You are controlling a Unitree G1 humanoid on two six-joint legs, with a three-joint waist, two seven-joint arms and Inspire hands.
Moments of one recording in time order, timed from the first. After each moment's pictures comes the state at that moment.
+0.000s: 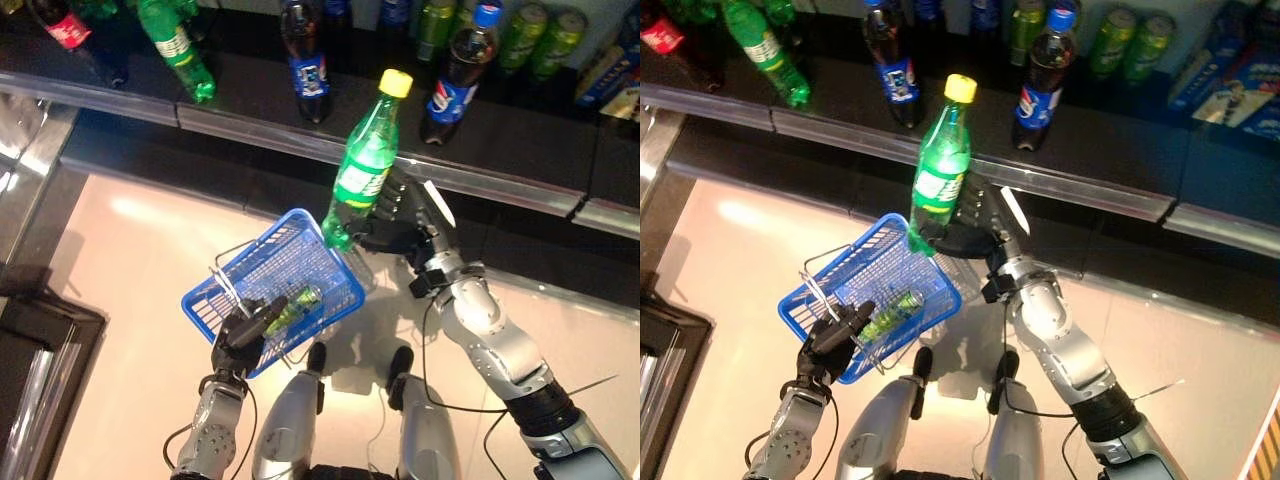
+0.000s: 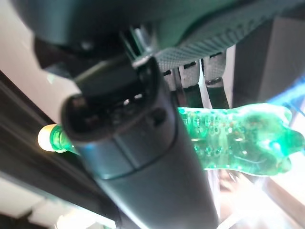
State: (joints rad) left arm 0.07 0.22 -0.11 0.18 -1.03 -0.11 -0.01; right arm -0.37 -0.46 0.37 -0.22 0.50 0.11 -0.18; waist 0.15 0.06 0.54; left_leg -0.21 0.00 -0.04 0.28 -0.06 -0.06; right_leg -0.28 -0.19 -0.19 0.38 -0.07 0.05
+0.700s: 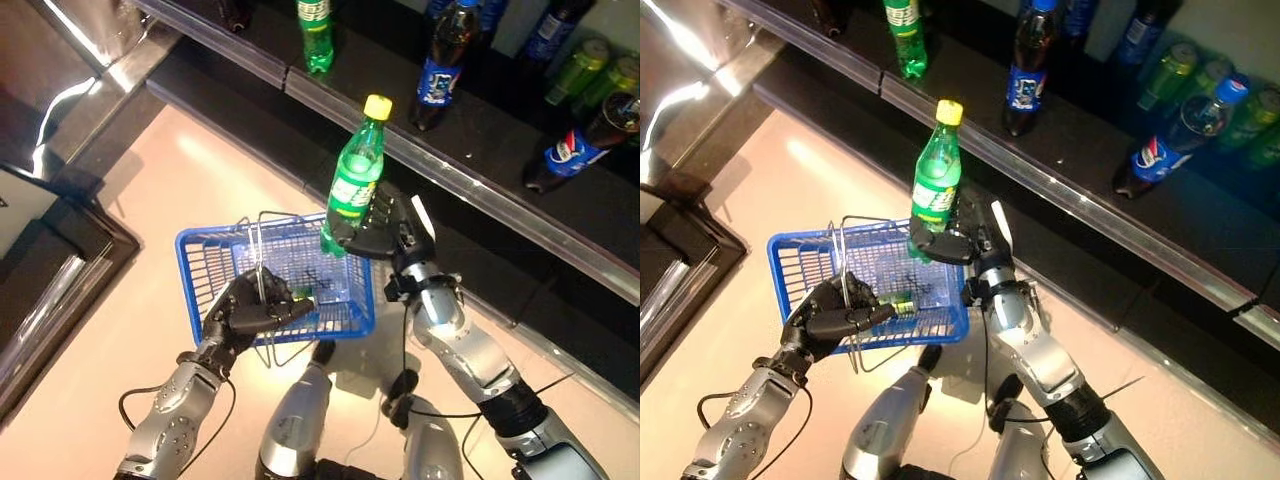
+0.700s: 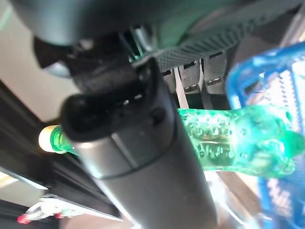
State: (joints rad) left arm 0.10 0.51 -0.14 -0.10 -0.90 -0.01 -0.19; right arm -0.39 -0.37 0.45 -0.11 0.38 0.16 -0.40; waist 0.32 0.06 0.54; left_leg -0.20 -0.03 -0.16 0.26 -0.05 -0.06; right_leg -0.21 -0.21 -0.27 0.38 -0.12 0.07
